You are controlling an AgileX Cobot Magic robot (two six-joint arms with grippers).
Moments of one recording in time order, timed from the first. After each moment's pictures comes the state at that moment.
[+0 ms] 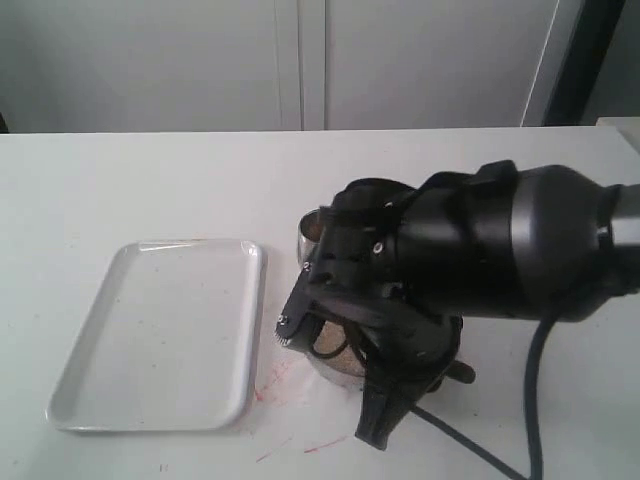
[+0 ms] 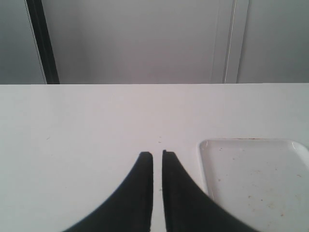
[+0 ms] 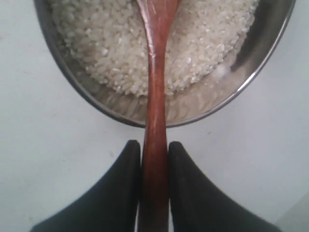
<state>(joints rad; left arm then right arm) 0.13 0.00 0.01 -0.06 -0.08 -0.04 0.81 1.71 -1.06 -0.51 1.08 0.16</state>
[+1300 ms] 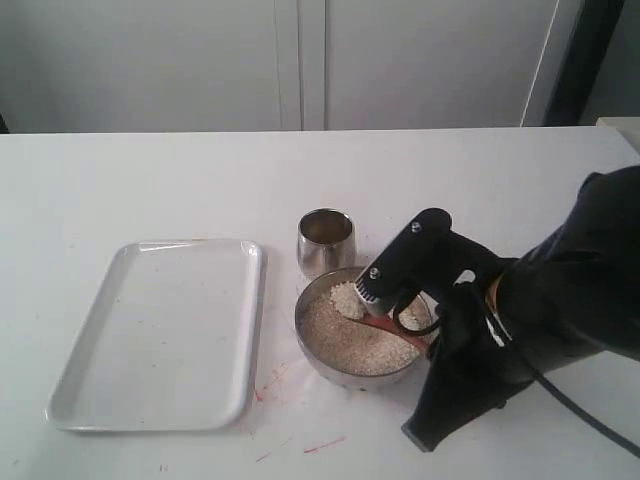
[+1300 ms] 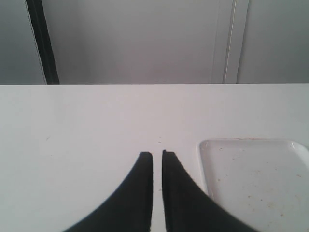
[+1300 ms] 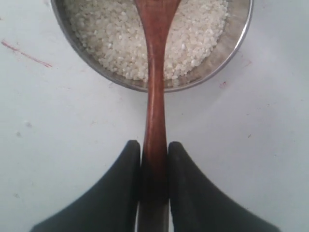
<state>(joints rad) 0.13 0.00 0.01 -0.06 -0.08 -0.04 0.64 1.34 -0.76 -0.29 0.72 0.12</state>
